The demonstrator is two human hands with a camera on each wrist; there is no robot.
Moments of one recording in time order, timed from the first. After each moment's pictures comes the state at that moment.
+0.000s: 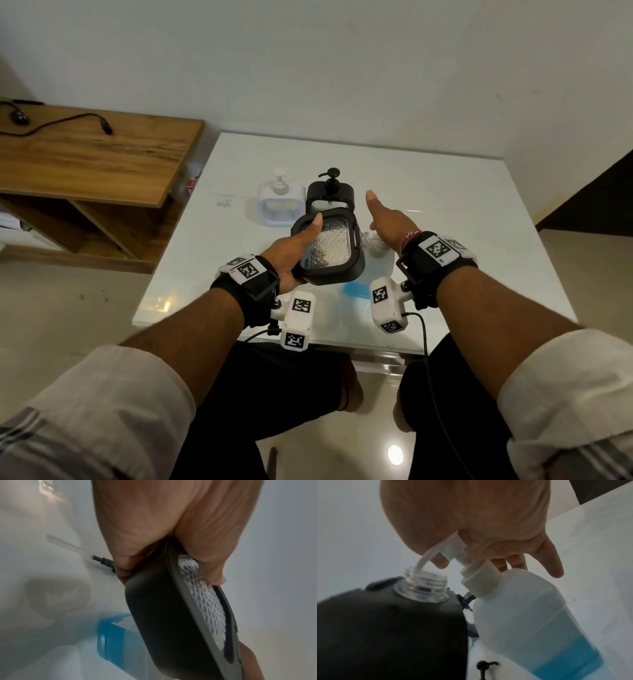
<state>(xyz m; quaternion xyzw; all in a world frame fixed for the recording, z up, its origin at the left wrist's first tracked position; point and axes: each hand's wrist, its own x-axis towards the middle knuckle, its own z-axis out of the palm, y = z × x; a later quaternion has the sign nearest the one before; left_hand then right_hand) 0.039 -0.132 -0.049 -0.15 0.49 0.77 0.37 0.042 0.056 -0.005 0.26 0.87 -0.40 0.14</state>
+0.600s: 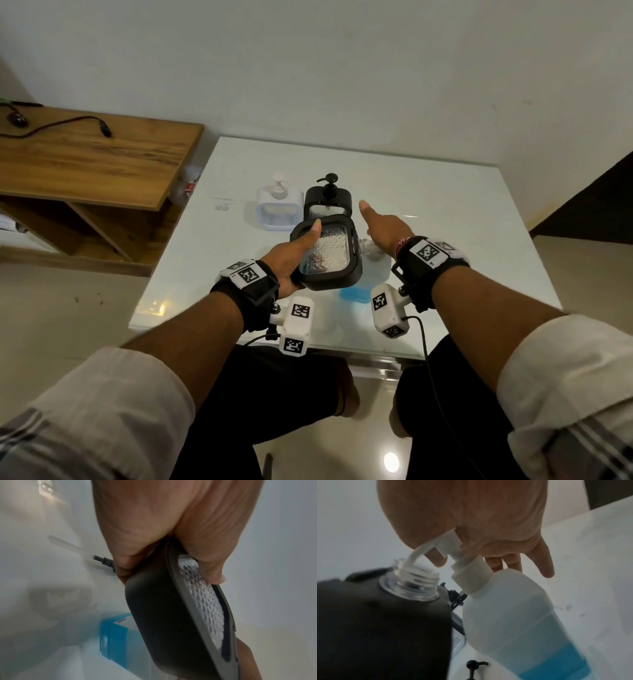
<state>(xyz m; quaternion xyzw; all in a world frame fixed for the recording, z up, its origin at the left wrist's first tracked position) 0.044 -0.129 -0.044 -0.15 0.51 0.76 0.37 0.042 0.055 -0.007 0.25 0.88 -0.38 0.15</state>
